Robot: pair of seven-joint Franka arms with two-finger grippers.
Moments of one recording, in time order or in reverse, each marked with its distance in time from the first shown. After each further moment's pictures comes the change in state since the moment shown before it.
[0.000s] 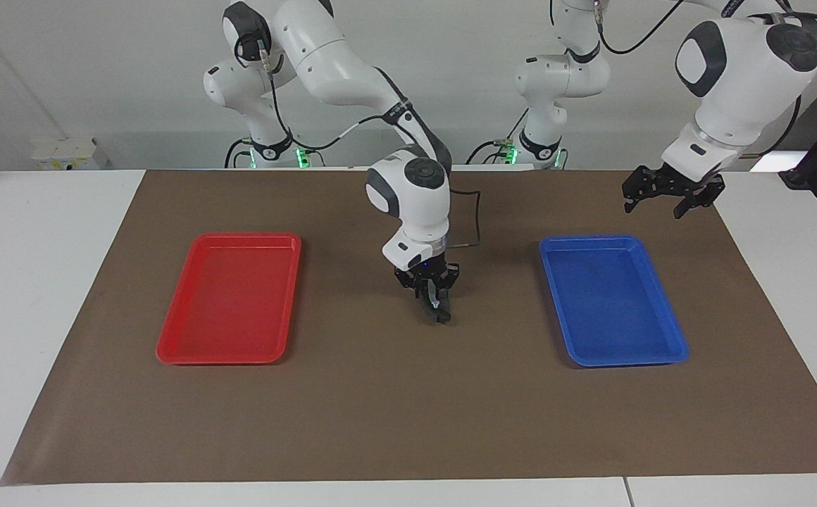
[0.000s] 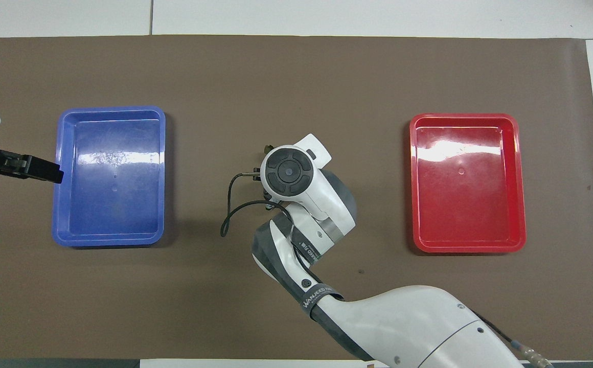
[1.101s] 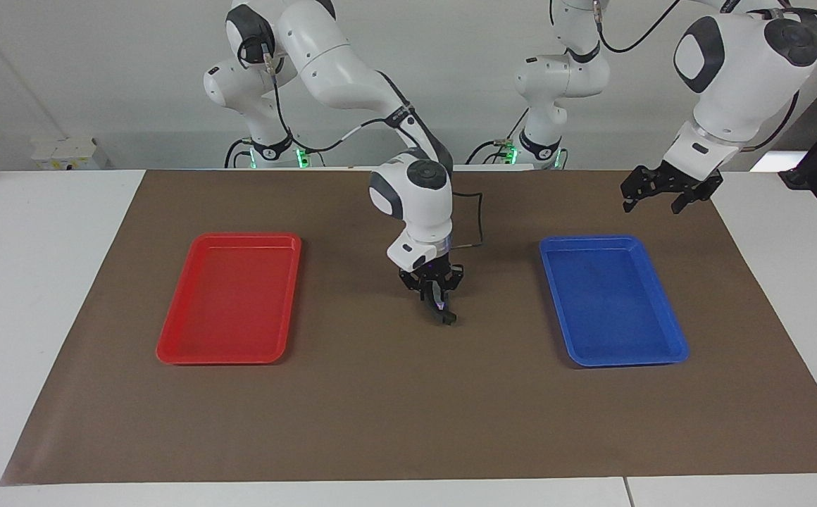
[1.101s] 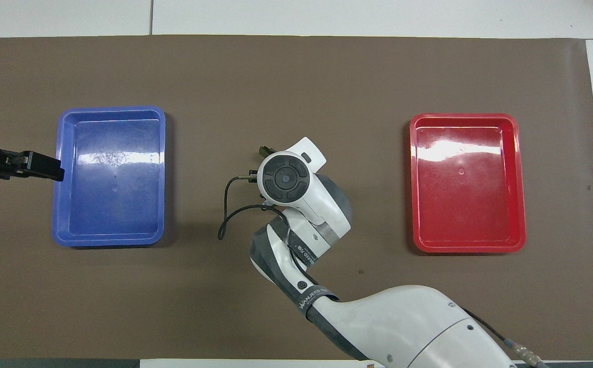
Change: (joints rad) left arm 0.002 -0.005 -0.008 0.000 0.000 -0.001 -0.118; right arm 0.012 0.015 0.004 -0.009 -0.002 0.058 0.000
